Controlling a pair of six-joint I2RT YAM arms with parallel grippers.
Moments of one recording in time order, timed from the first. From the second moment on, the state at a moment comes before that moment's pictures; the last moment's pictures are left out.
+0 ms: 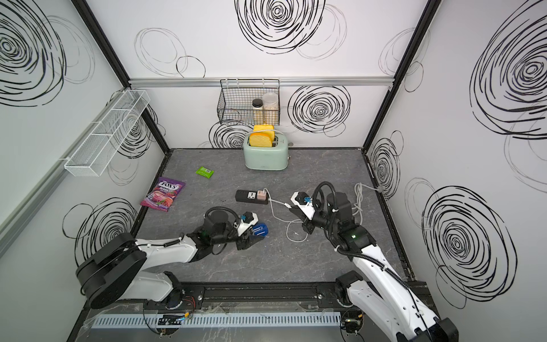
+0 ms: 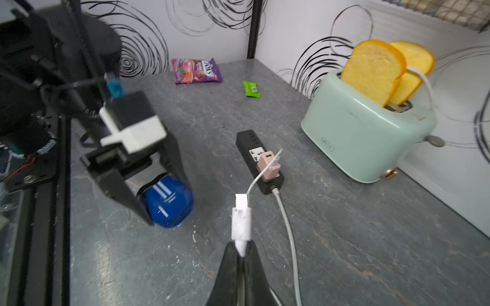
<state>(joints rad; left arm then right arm) -0.64 1.36 0.45 0.51 0.59 0.17 0.43 0.82 0.68 -0.33 -0.57 -0.36</state>
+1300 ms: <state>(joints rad) -0.43 1.37 0.78 -0.12 1.17 0.74 0.70 1.12 0.96 -0.63 -0.51 -0.41</state>
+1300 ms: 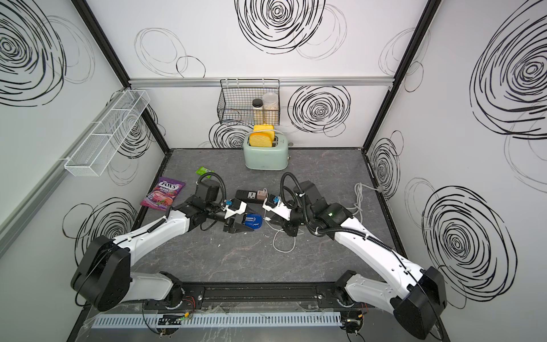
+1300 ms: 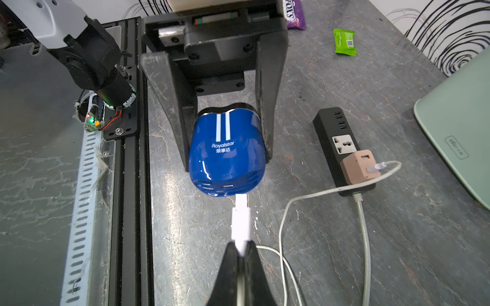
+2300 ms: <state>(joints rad) -0.43 1.36 0.77 -0.08 1.18 0.72 0.76 1.15 0.95 -0.60 -0.44 -0.41</state>
